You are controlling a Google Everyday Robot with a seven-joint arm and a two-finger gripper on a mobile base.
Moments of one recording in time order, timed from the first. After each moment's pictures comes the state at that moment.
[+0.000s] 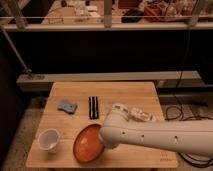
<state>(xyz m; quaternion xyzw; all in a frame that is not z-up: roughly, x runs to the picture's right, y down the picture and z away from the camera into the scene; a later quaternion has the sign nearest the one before) 0.008 0.261 0.672 -0.22 -0.23 -0.50 0.81</state>
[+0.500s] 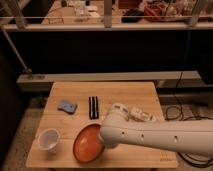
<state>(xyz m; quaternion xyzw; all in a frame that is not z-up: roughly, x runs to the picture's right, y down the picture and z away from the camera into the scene) 0.007 0.261 0.672 -0.22 -0.23 -0.50 0.81</state>
